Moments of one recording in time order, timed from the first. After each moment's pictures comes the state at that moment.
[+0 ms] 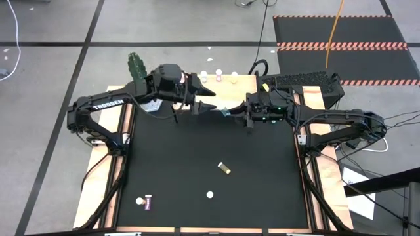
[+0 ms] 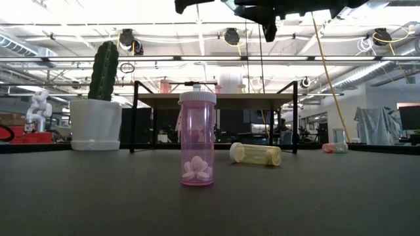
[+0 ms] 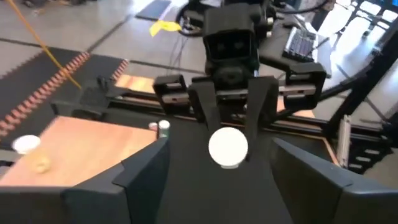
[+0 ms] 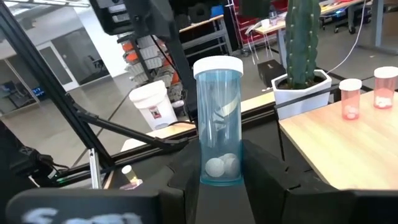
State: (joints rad) left arm 0.28 1.47 1.53 -0.39 0.28 -0.04; right arm -0.22 1.16 0.83 0.24 -0.21 0.32
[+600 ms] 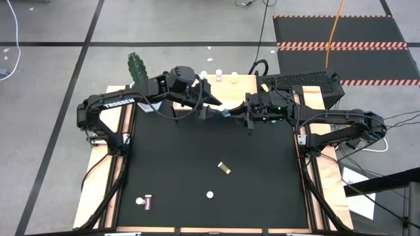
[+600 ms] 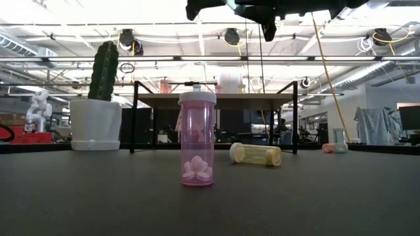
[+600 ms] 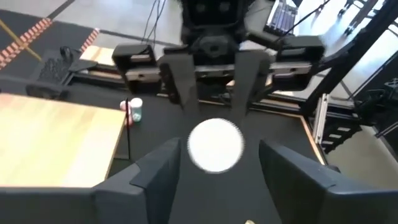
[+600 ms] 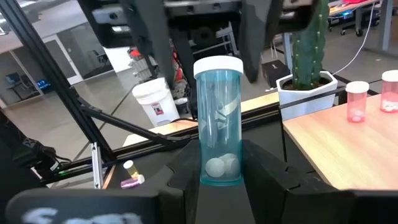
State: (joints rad) left arm 0.26 1.58 1.63 -0.49 0.37 -0.06; right arm -0.22 1.16 0.83 0.24 -0.24 0.29
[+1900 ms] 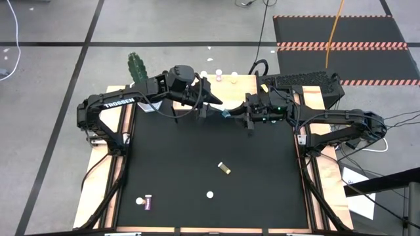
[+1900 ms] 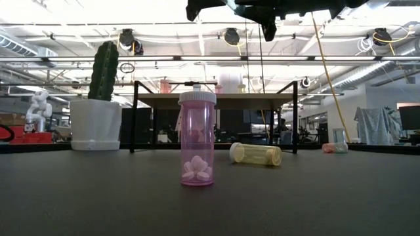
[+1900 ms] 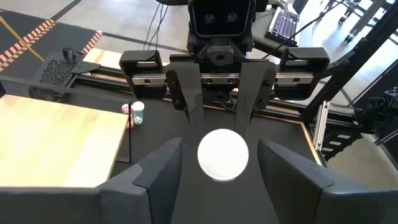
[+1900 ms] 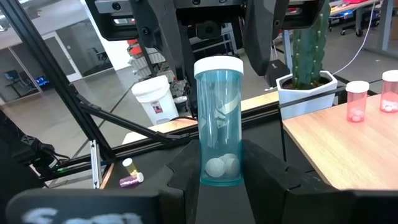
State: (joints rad) left arm 0.27 1.58 1.63 -0.47 0.37 -0.08; right arm -0.22 1.16 0.83 0.23 -0.24 0.28
